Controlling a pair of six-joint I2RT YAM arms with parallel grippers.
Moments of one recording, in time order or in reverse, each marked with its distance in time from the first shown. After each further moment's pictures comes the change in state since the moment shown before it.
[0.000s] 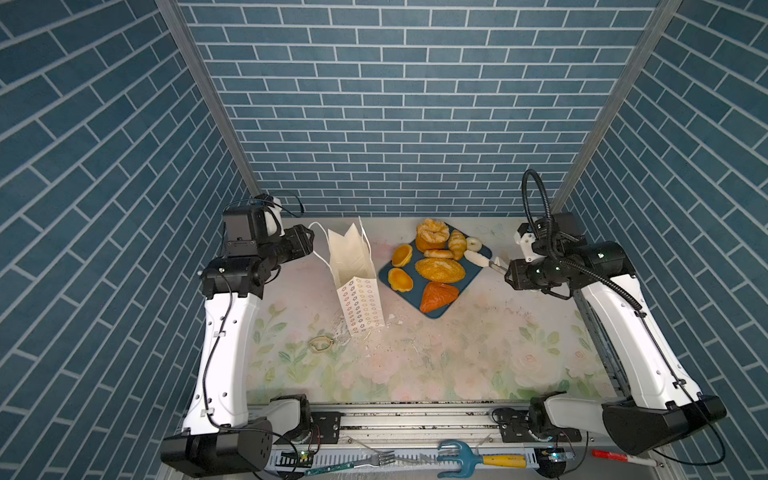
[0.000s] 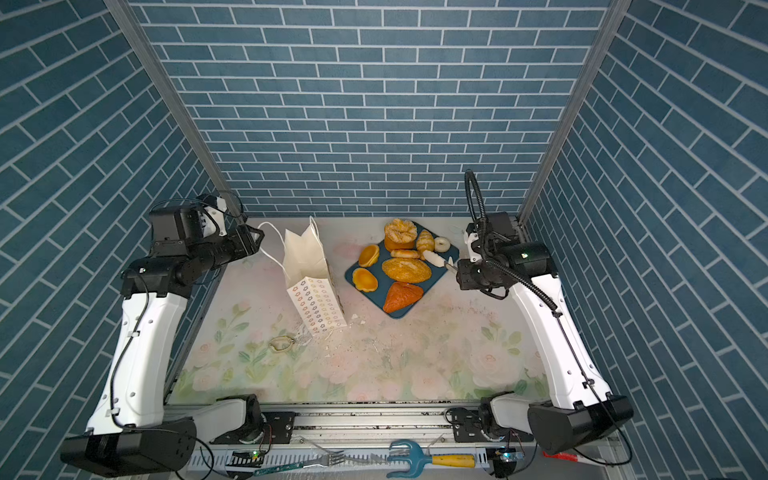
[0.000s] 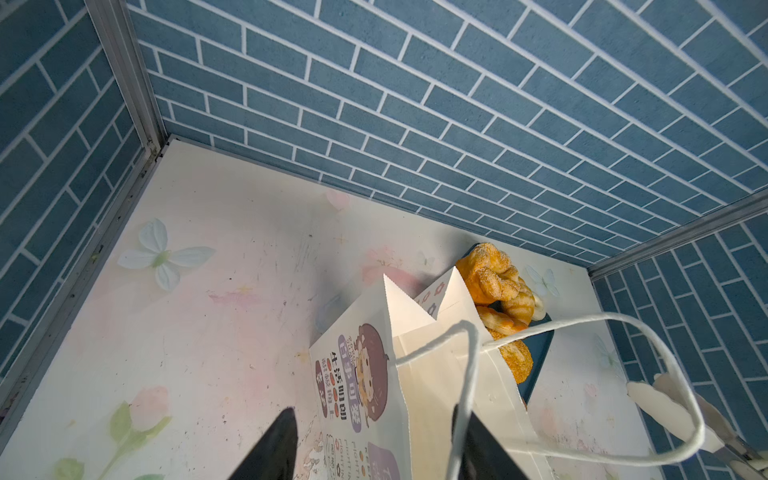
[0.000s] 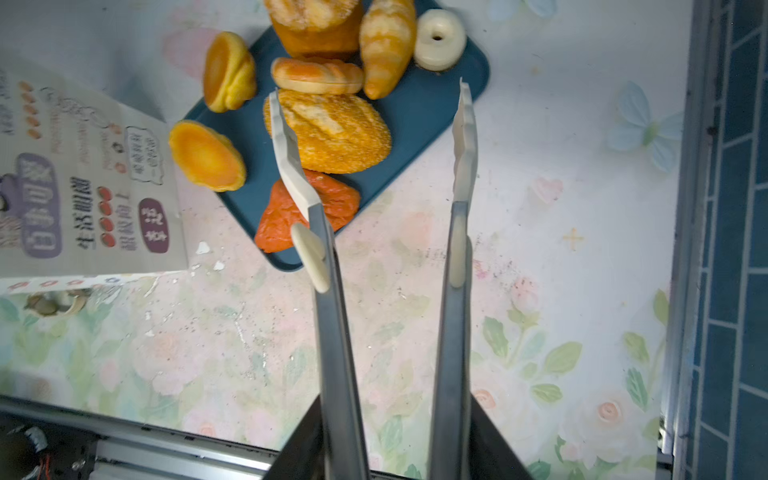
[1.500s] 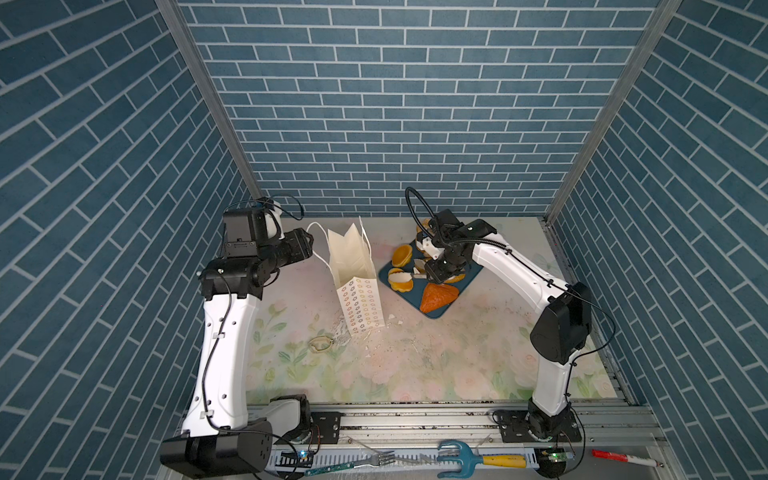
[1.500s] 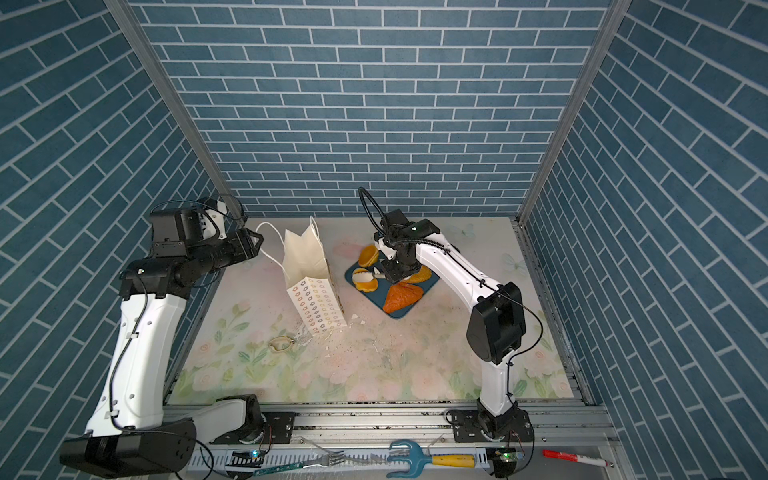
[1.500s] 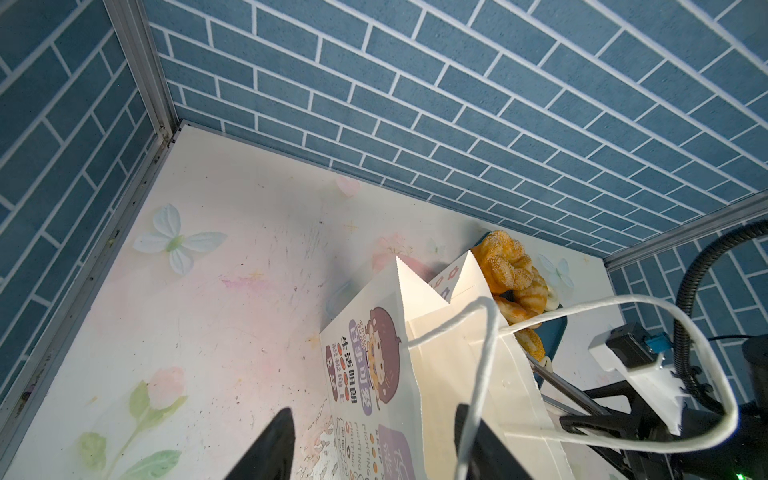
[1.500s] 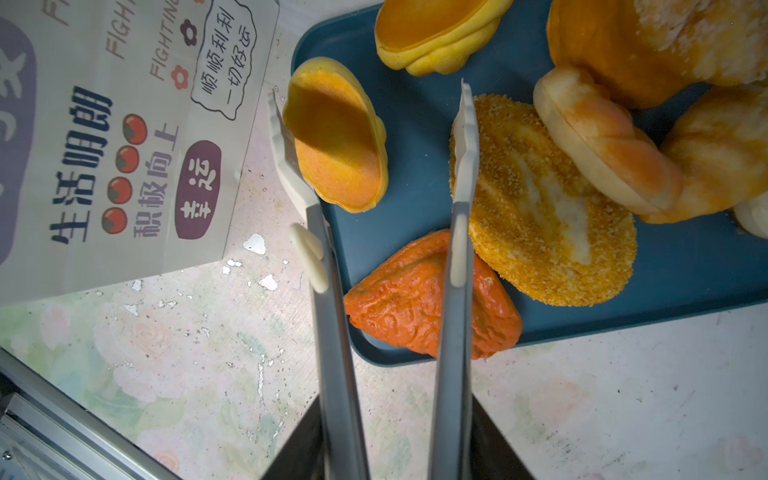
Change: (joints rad) left arm 0.000 -0.002 0.009 -0.049 -0.021 0.015; right arm 0.328 0.635 0.249 0.200 -0.022 -0.187
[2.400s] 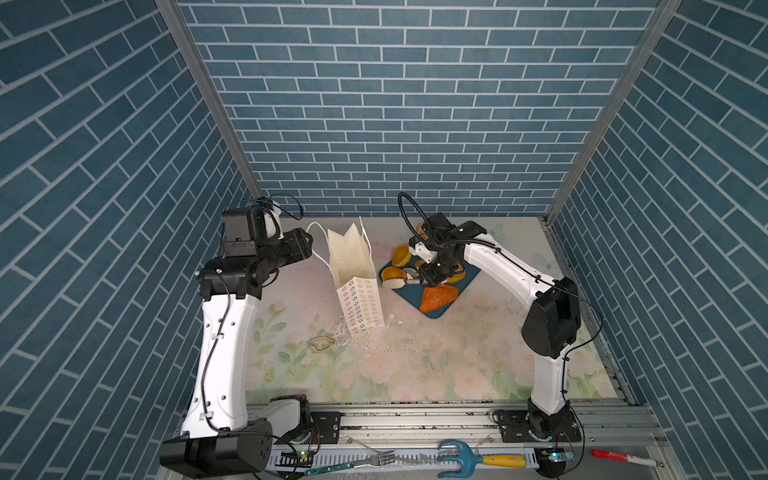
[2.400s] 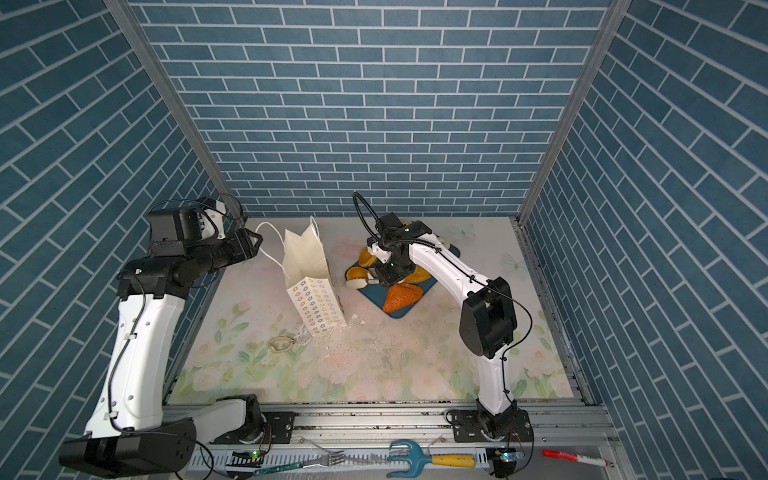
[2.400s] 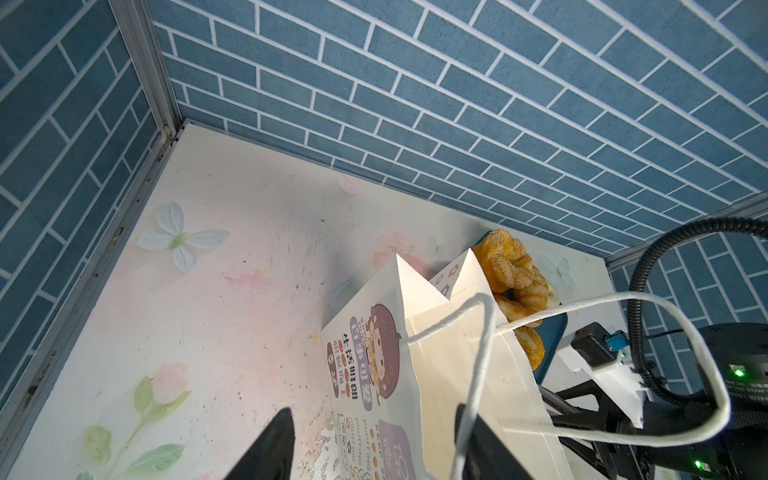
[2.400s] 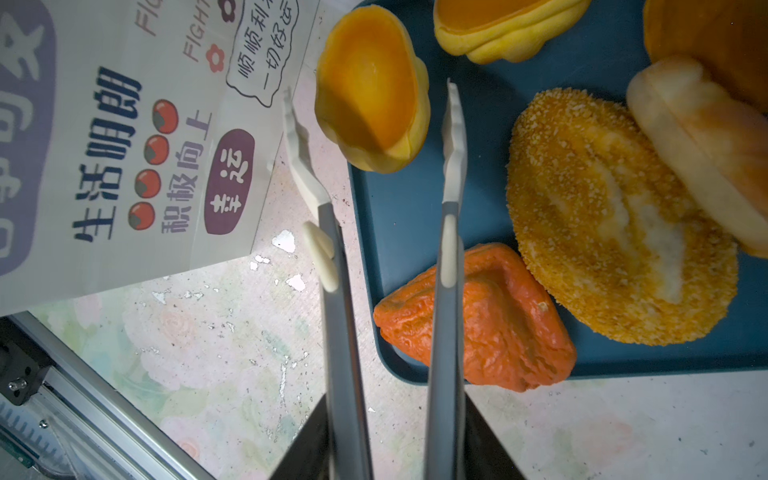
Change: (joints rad) left arm 0.000 0.000 0.016 -0.022 -0.005 -0.001; right arm 0.014 0.056 0.014 0.000 -0.088 -0.023
